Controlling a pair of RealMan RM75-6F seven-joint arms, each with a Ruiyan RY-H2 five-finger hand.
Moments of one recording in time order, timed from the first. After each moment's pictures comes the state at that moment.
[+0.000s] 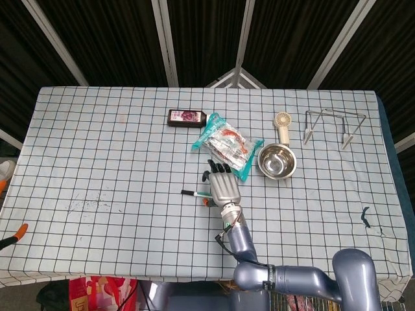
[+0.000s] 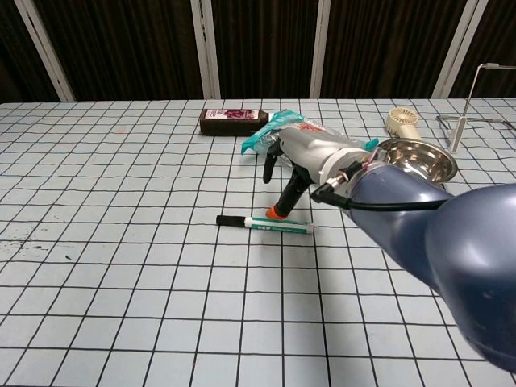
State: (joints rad) left arm 0.00 -1.06 -0.10 -1.86 1.34 1.56 0.14; right arm 0.88 -1.94 0.40 -1.51 -0.62 1.21 -0.78
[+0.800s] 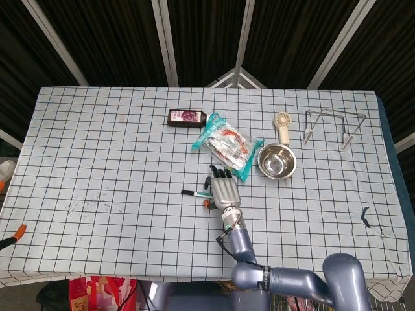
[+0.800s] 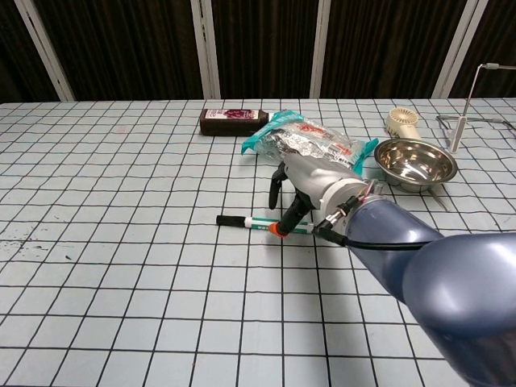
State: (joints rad) left arm 0.00 -1.06 -0.10 -1.87 1.31 1.55 0.19; right arm 0.86 -2.01 0.36 -1.35 -0.66 1.16 -0.67
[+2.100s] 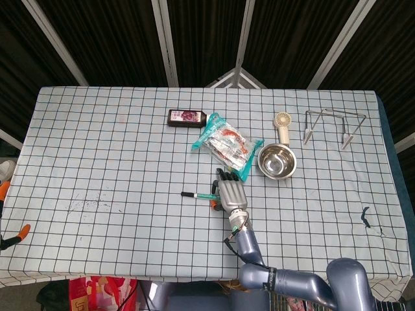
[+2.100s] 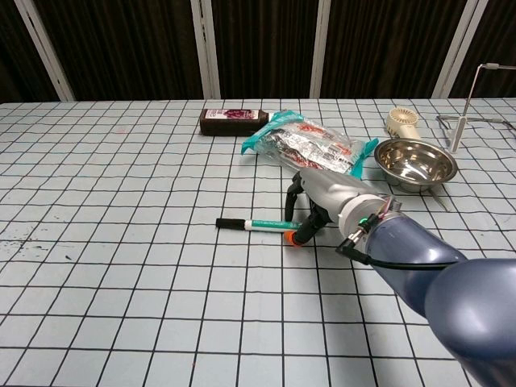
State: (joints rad) left arm -0.01 -1.08 -0.10 -1.90 1.29 1.55 0.27; right arm 0.81 -2.01 0.33 -1.29 -0.72 1.11 -0.60
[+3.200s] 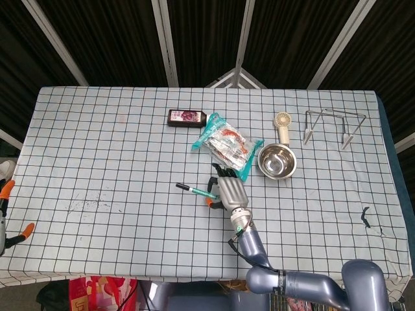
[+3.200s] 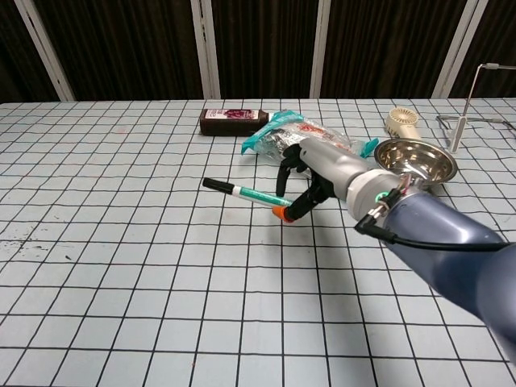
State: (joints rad) left arm -0.03 -1.09 -0.10 -1.90 1.31 1.55 0.27; right arm 0.75 -1.90 0.35 -1.48 -0.83 1.12 -0.48
